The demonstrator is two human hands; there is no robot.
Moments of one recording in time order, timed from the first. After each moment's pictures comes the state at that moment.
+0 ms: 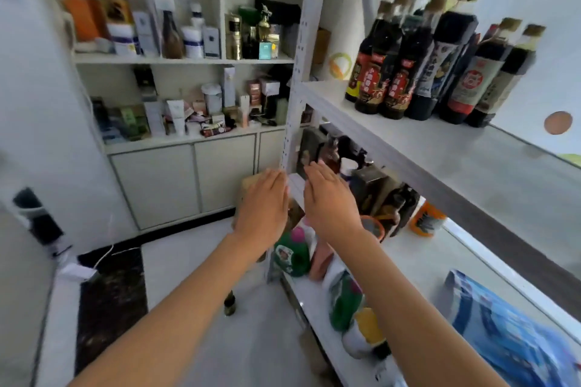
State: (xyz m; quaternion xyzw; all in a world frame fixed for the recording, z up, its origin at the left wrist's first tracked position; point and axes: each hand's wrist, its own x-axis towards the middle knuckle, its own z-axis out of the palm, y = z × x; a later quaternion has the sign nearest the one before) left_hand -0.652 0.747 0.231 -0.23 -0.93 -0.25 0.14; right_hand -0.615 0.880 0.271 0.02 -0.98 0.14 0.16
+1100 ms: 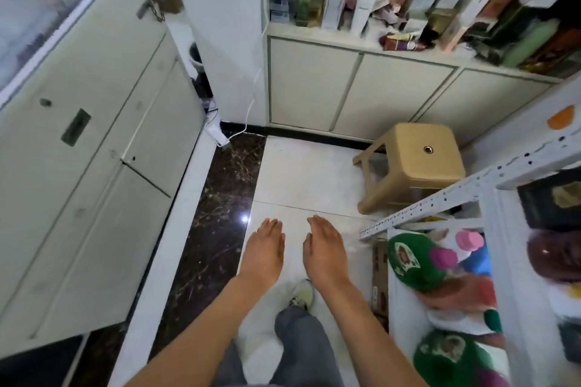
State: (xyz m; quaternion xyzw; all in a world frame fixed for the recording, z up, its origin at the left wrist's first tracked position) left_hand -0.723 0.550 -0.041 0.16 -0.95 -0.25 -0.12; right_hand -0.776 0.681 -0.033 0.17 -0.95 0.18 -0.18
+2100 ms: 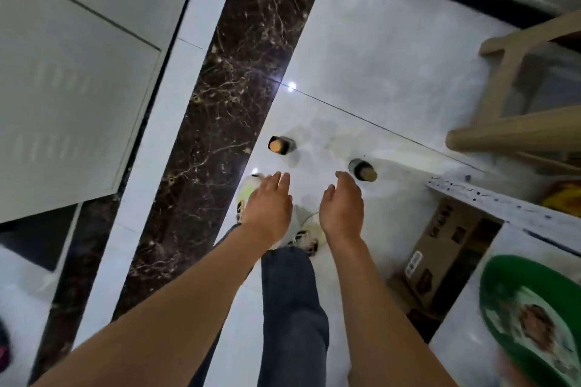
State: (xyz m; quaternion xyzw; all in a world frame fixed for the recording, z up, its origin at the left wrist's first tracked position) left_hand -0.799 0.554 -0.416 0.31 -0.85 -0.24 -0.34; right_hand -0.885 0.667 -0.436 0.06 -0.91 0.19 -0.35
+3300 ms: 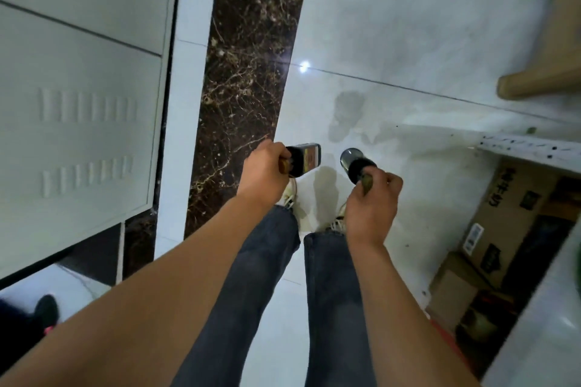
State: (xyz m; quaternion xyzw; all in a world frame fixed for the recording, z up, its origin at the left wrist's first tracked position) left_hand -0.812 0.481 -0.436 0.34 -0.87 -0.28 -0.23; right_hand -0.842 0.657 -0.459 -0.14 -0.90 0.31 -0.26
